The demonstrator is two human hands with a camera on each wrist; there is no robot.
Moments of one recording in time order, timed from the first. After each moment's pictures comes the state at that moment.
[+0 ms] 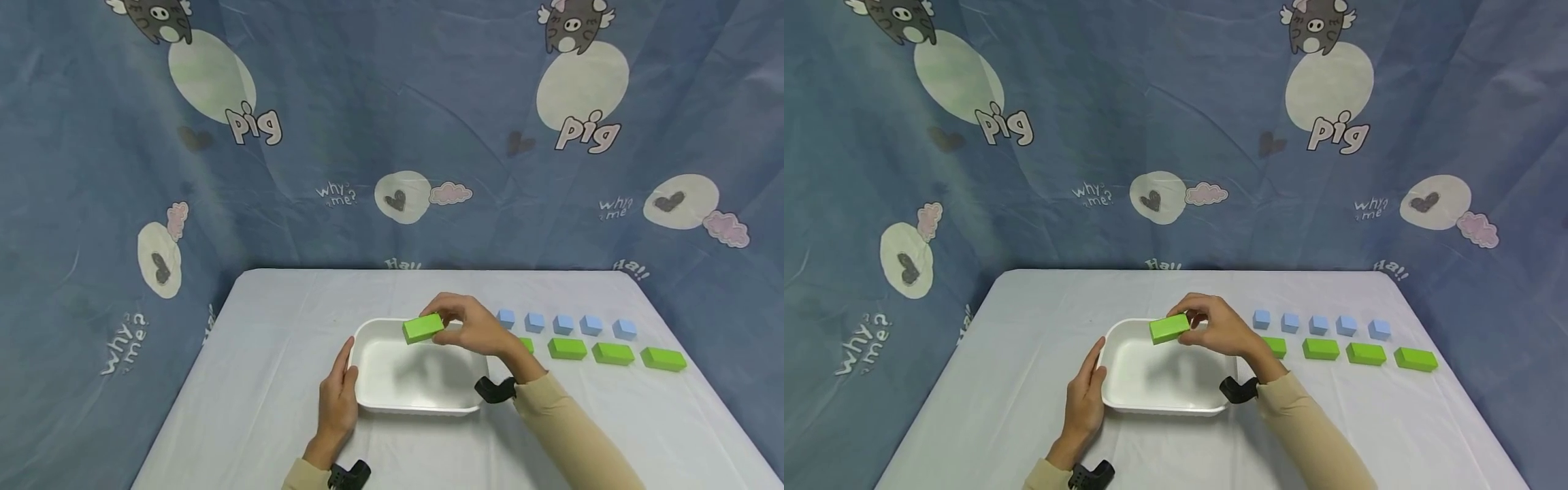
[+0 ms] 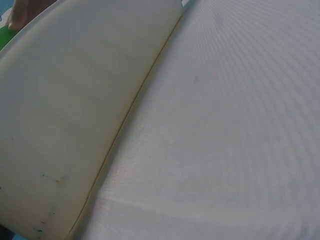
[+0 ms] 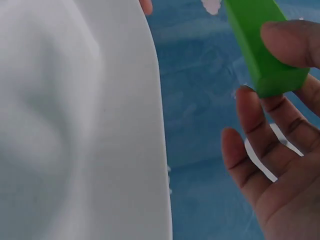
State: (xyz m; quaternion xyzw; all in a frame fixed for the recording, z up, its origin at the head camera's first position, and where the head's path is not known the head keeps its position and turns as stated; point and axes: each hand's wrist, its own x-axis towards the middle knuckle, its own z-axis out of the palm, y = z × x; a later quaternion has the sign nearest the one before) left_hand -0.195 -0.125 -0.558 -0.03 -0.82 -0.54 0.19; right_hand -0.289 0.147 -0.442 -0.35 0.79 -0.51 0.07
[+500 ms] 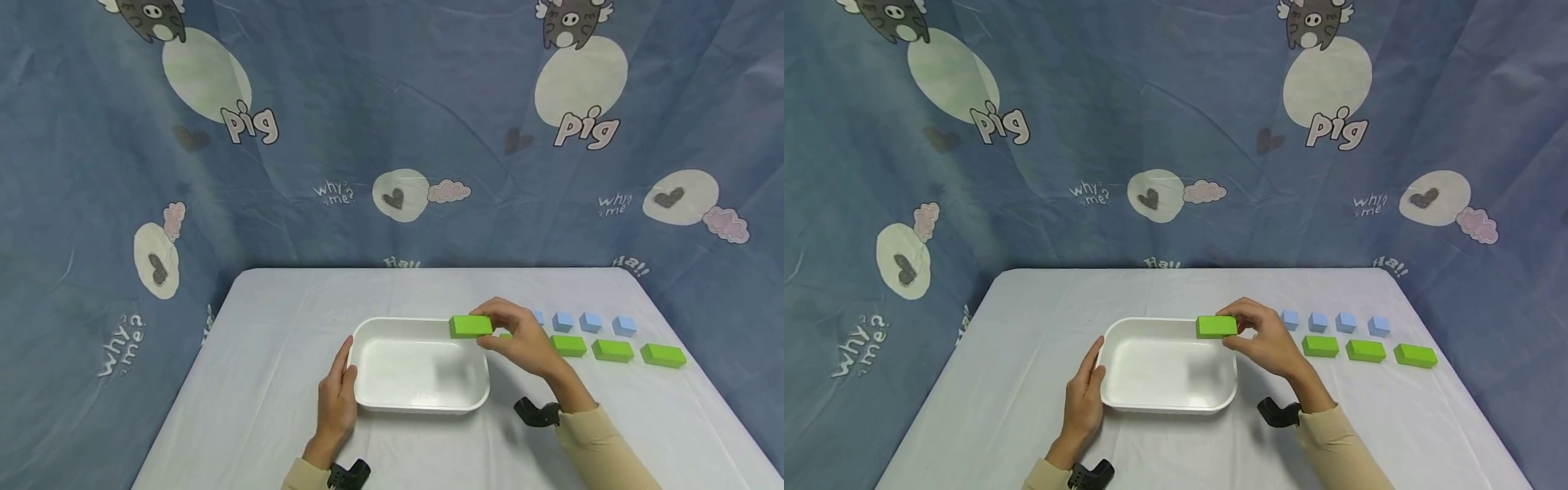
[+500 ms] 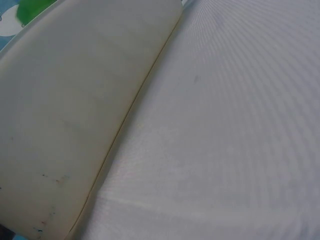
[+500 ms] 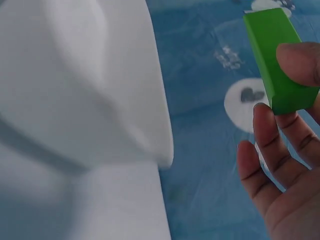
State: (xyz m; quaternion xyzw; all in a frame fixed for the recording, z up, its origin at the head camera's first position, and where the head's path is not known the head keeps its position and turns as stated) left_hand -0.195 -0.123 -0.557 -0.03 -0.82 -0.55 0.19; right_hand -0.252 0.213 -0.448 -0.28 0.79 -0.55 -0.02
